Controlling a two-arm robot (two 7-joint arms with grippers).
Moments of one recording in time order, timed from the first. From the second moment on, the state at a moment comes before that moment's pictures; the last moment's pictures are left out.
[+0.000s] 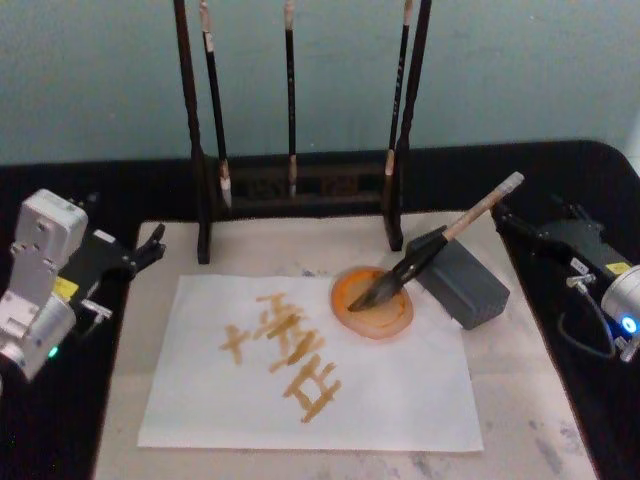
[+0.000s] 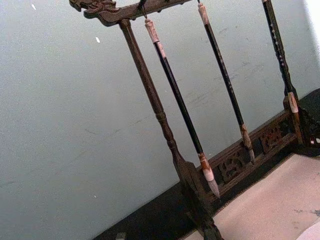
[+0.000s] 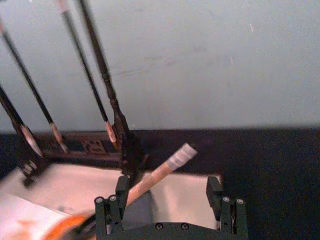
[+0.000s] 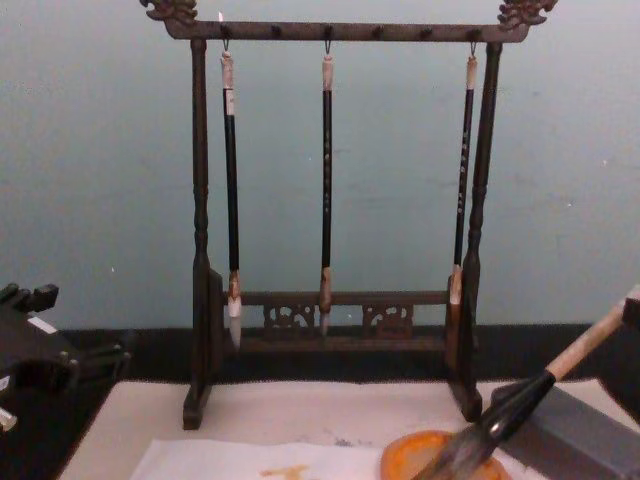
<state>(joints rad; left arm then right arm) -0.20 0.60 0.45 -1.41 -0.25 -0.12 0.03 0.13 0.54 -0.25 -1.48 0.72 0.07 0.20</state>
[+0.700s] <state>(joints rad) -0.20 0.60 0.45 -1.41 -0.25 -0.12 0.03 0.24 0.41 -0.14 -1.31 1.17 0.35 0.28</state>
